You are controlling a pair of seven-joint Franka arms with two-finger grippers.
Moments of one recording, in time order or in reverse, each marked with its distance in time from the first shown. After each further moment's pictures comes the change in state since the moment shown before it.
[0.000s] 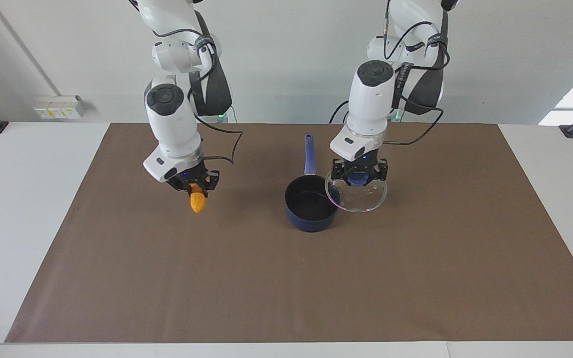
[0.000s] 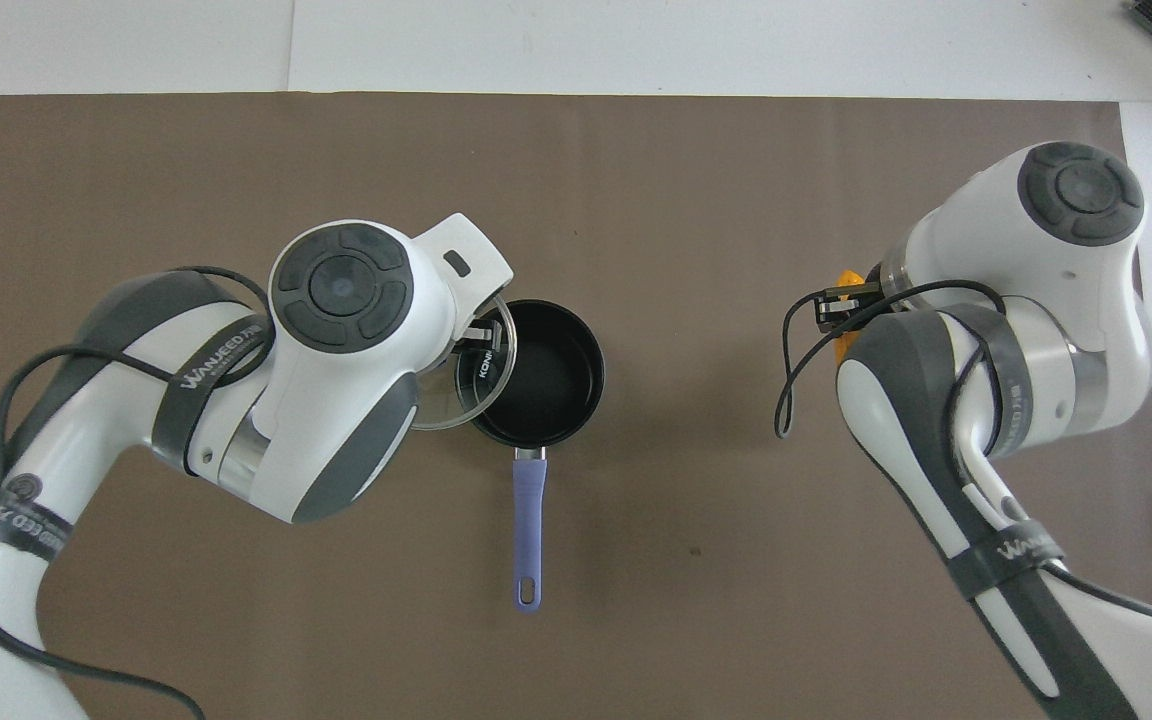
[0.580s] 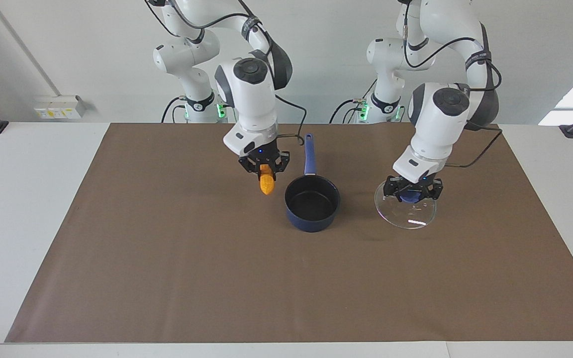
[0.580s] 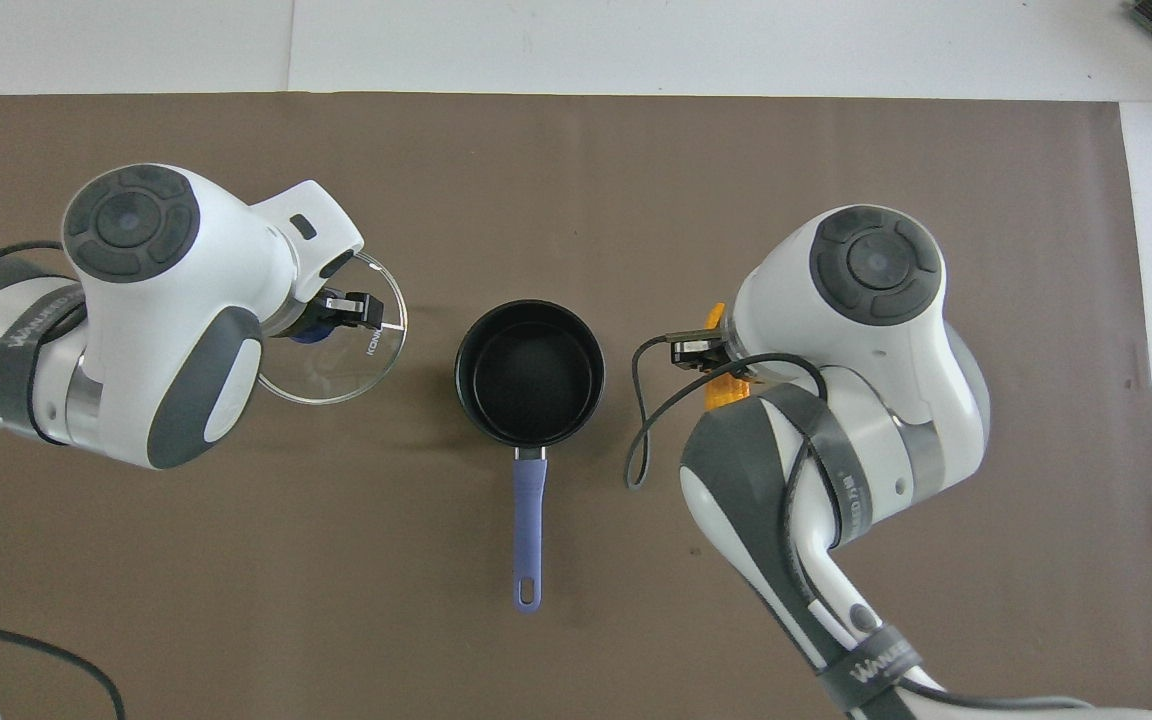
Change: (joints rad) left arm 0.262 -0.014 0.001 -0.159 -0.059 0.174 0.346; right arm 0.271 0.009 0.016 0.008 0.084 0.125 0.342
